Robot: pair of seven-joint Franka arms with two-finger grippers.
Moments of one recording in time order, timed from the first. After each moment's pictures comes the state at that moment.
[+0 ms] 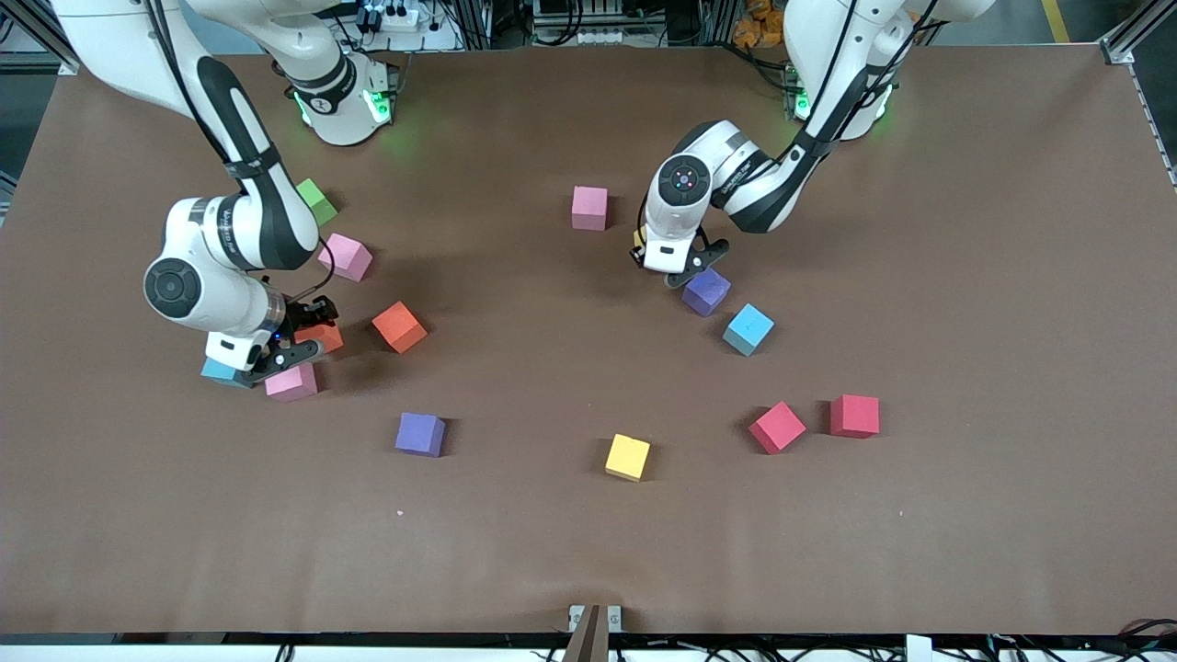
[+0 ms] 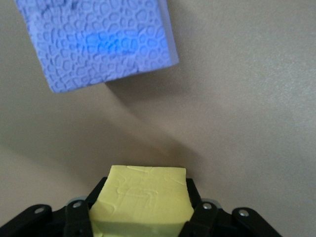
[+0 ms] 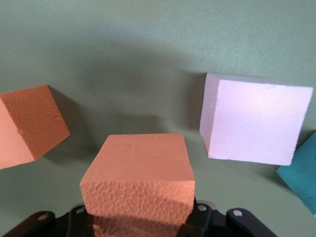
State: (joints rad) left arm -0.46 0.45 -0.36 -2.20 0.02 2.48 -1.41; right arm 0.15 0.32 -0.09 -2.17 0.05 2.28 -0.39
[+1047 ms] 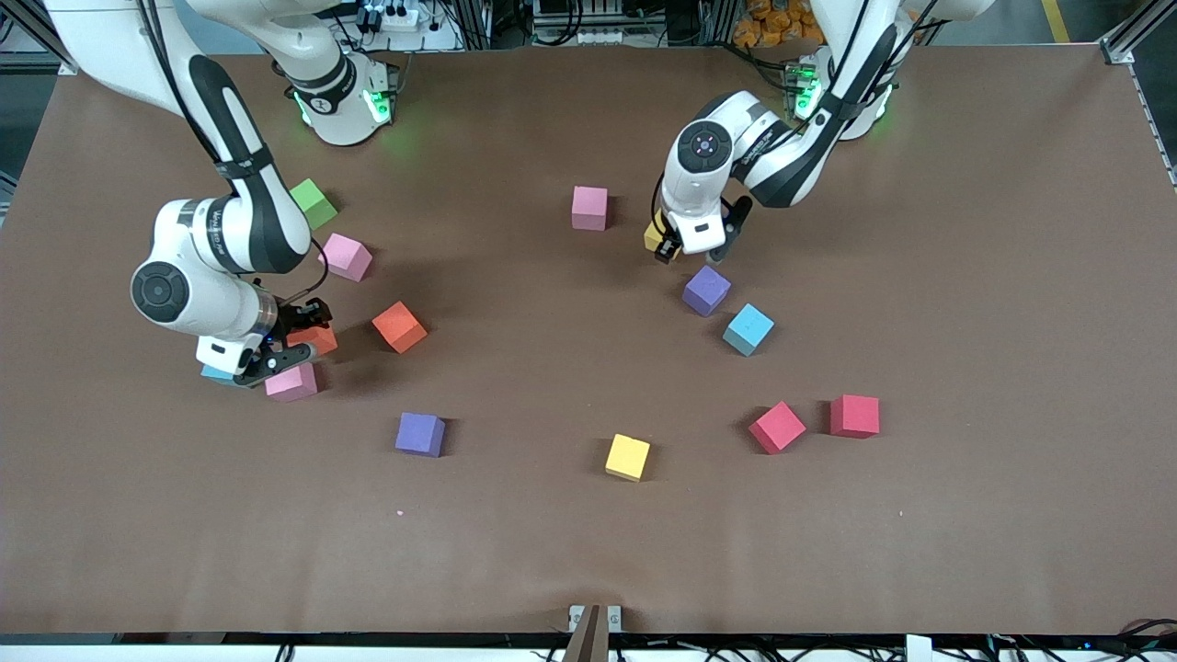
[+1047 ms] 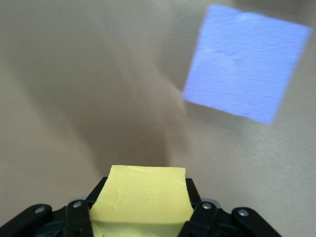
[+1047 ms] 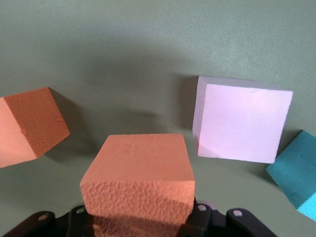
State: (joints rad) left arm -0.42 0.29 -0.41 -2.35 0.02 2.53 -1.97; right arm 0.14 0.32 -0.10 -2.13 0.05 2.24 -0.40
